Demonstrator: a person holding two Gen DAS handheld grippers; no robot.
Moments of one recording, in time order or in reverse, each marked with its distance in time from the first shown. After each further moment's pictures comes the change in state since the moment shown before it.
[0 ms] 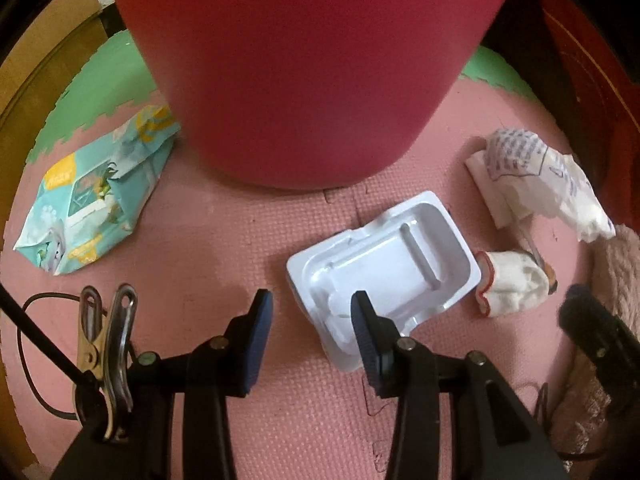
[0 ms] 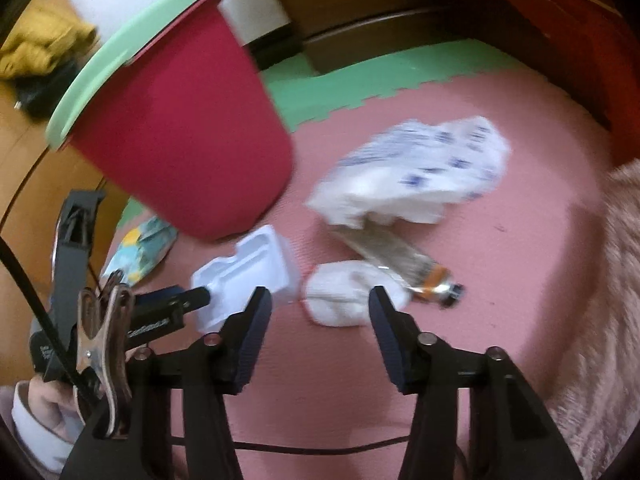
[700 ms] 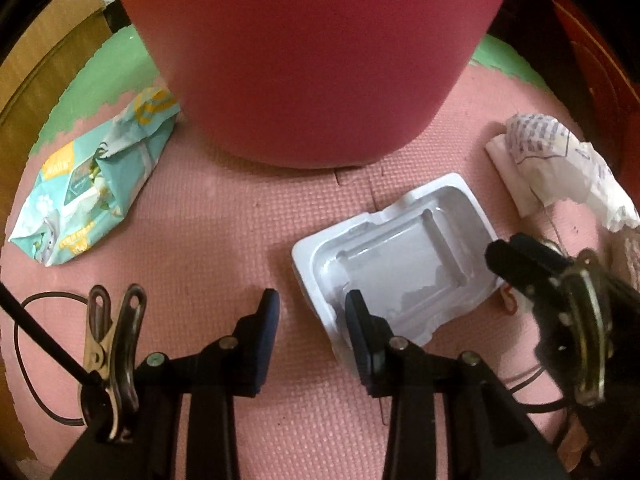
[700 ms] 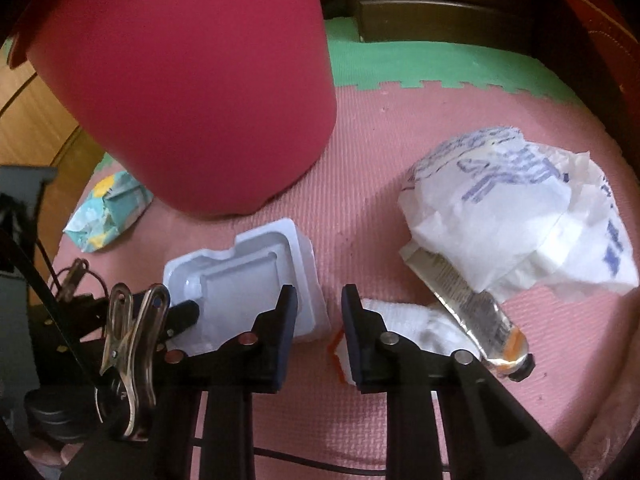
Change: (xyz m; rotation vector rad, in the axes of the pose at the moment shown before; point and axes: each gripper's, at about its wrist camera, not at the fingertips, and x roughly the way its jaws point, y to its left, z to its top) left arm 0.024 0.006 -0.018 0.006 0.009 0.050; right arm 0.082 0.036 0.015 -0.184 0.100 -0.083
